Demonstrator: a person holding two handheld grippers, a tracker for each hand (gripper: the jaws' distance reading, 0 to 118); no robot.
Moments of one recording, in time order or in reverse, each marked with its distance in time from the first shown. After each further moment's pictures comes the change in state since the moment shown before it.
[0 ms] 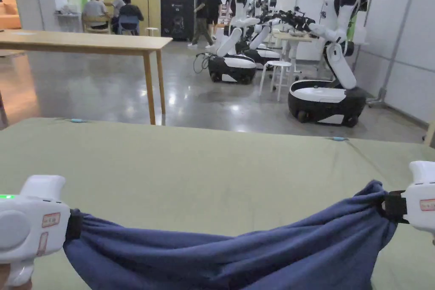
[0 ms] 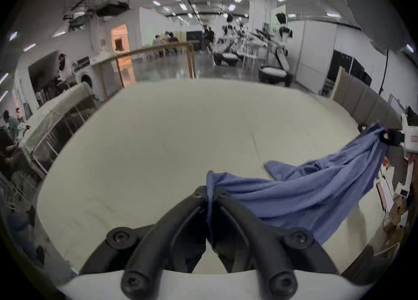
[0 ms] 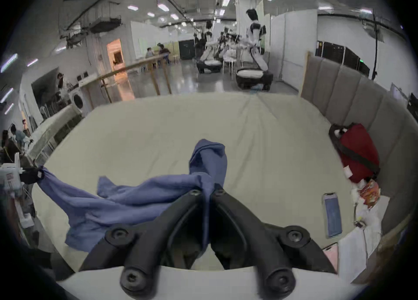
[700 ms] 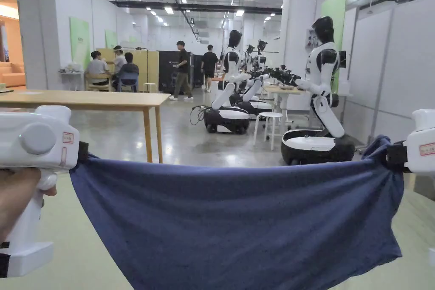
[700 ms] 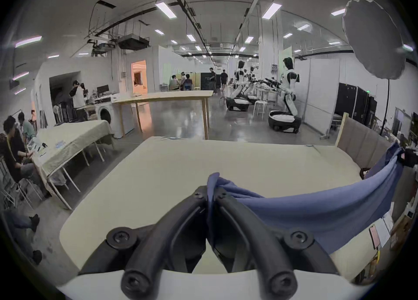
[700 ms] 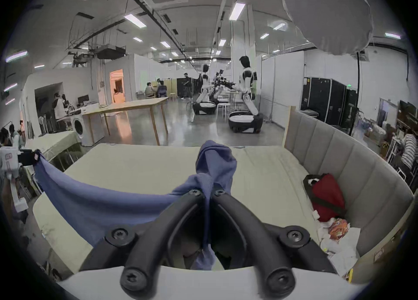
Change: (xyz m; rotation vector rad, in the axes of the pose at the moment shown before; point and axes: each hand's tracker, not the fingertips) left arm 0.002 0.129 0.099 0.276 0.072 0.029; right arm -0.009 0.102 0.125 0.238 -0.054 0.022
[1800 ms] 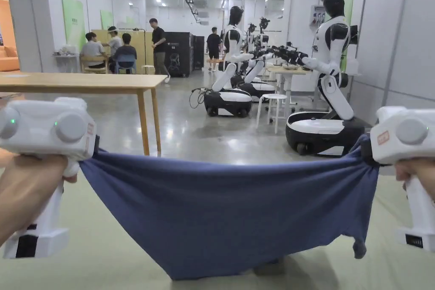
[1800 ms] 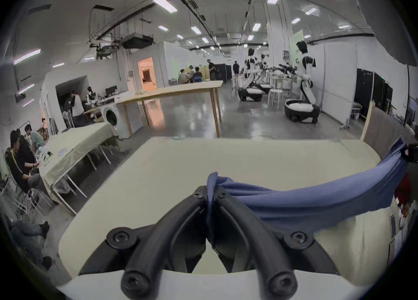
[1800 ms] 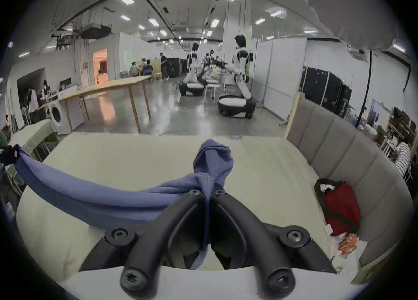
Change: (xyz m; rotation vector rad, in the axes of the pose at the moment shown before) left arm 0.050 0.011 -0.195 -0.099 0.099 -0.057; right arm -0.022 0.005 -0.239 -0.184 -0.107 0.031
